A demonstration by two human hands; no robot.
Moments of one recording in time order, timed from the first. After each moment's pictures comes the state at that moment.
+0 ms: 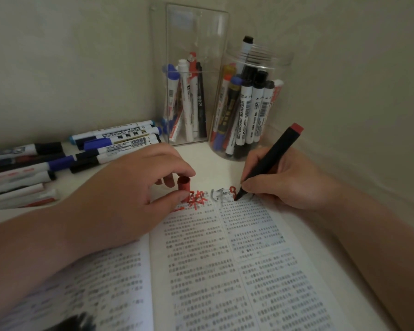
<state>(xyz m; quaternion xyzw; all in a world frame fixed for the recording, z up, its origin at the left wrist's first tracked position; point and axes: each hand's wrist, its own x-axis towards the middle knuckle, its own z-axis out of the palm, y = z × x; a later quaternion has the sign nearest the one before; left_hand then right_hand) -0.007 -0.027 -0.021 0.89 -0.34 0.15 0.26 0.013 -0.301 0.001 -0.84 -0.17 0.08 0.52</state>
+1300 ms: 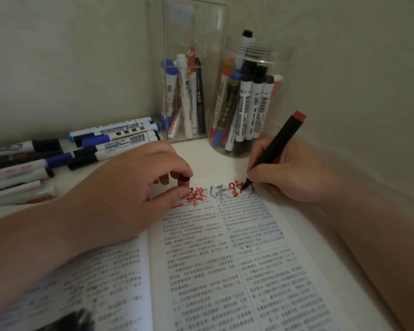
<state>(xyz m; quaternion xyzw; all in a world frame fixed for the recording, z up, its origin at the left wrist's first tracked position) -0.006 -0.028 -0.021 0.90 -0.34 0.14 0.25 0.017 -0.306 0.003 -0.86 -0.15 0.05 0.49</state>
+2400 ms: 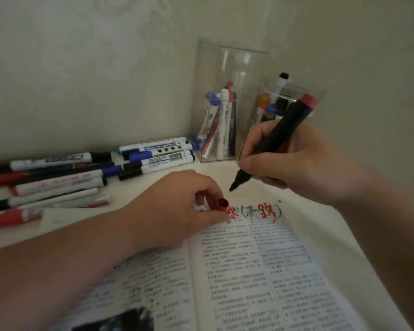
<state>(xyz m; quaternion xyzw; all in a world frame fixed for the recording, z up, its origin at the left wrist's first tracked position) -0.010 -0.029 -0.013 0.91 -0.23 0.01 0.34 0.005 -0.238 0.068 -0.81 -0.27 0.08 0.52</state>
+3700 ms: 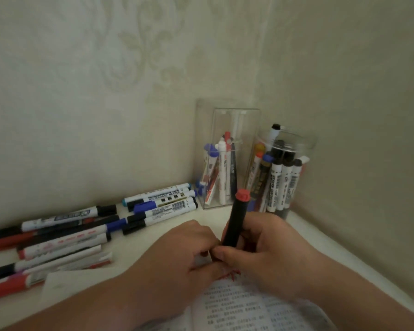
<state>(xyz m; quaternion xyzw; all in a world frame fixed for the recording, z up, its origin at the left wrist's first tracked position) -0.003 -0.026 -0.024 0.88 -0.31 0.07 0.34 0.000 -0.224 0.012 -0.88 -0.23 0.05 0.42</state>
